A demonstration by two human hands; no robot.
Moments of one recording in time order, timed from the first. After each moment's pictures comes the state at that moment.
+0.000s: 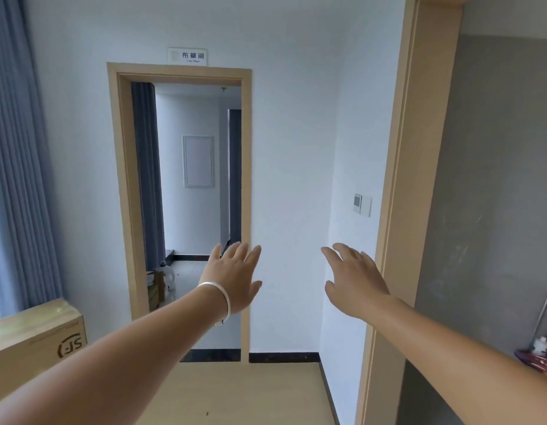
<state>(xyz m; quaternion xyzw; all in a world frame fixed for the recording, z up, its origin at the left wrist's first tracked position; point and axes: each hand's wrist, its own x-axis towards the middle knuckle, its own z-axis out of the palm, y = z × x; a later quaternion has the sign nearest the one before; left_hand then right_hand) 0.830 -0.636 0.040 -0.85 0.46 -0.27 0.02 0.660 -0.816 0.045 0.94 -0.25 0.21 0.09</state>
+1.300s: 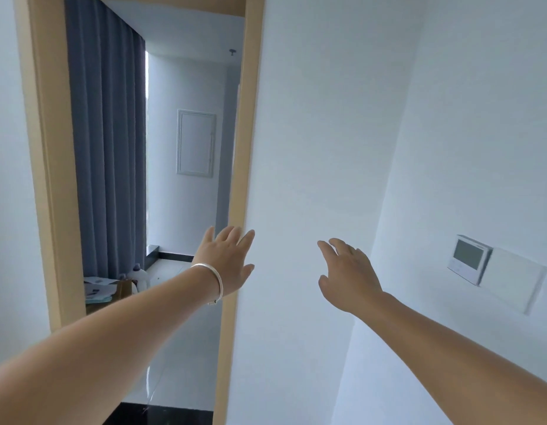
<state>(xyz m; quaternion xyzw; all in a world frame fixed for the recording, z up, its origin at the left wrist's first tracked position) 1.321 -1.040 0.040 -0.87 0.41 -0.27 0.01 1.156 -1.230 0.043 0.95 -0.22 0.19 0.10</state>
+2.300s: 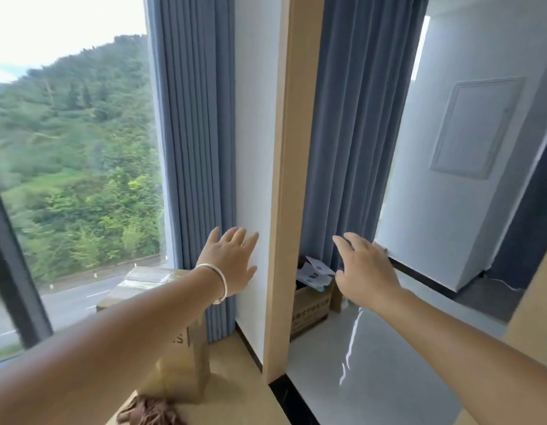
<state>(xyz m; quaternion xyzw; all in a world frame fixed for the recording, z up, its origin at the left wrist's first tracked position) 1.660 -0.866 -0.022 -0.98 -0.03 -0.16 0.14 1.723 -1.131 -0.013 0.95 0.24 0.19 0.00</state>
